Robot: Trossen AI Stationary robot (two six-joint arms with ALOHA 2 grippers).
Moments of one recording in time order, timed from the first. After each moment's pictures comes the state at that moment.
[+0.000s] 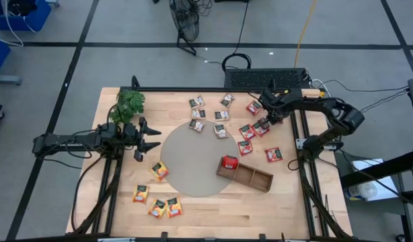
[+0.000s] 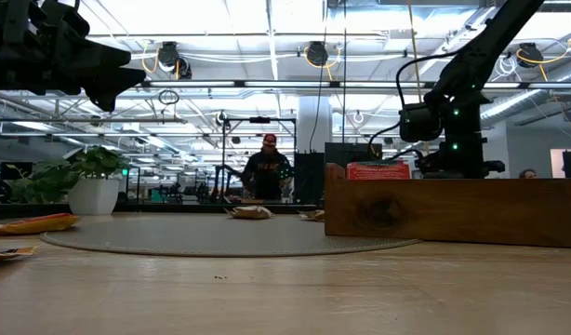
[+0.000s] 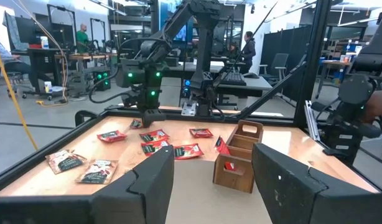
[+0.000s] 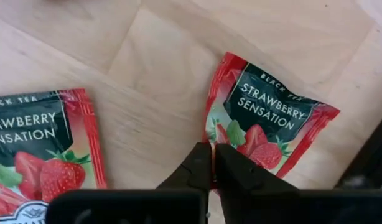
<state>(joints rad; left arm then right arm) 0.08 0.20 0.03 0.24 0.08 -0.06 -0.81 1.52 0.67 -0.68 0.21 0.22</state>
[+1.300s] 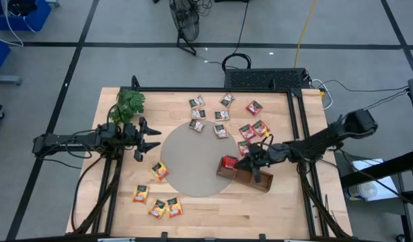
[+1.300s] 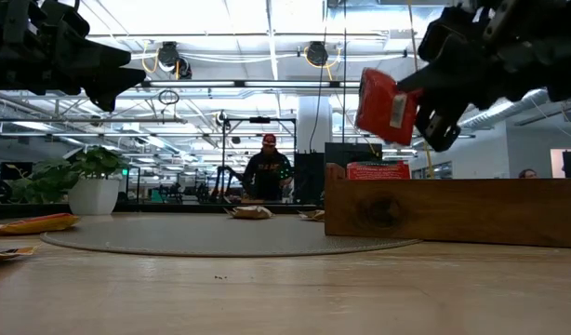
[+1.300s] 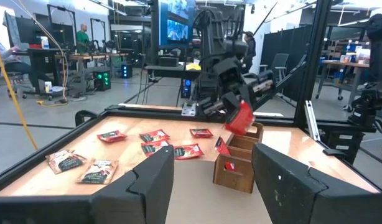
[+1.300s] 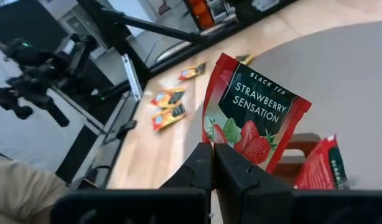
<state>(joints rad) 0.08 0.20 0.03 0.24 0.08 -0.06 0.25 1.32 0.30 0.80 0.05 0.58</state>
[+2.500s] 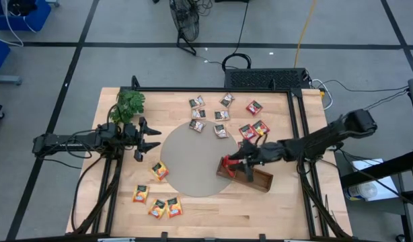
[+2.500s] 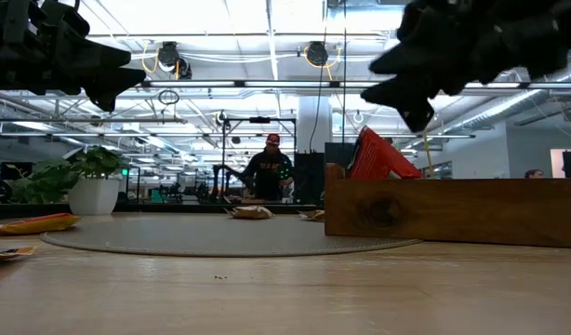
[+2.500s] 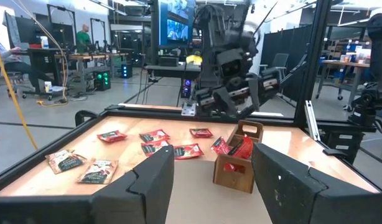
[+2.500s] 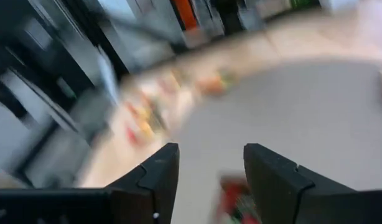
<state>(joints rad) 0.08 0.20 0.03 0.24 0.08 -0.06 0.24 1.30 0.51 0.42 0.11 0.45</state>
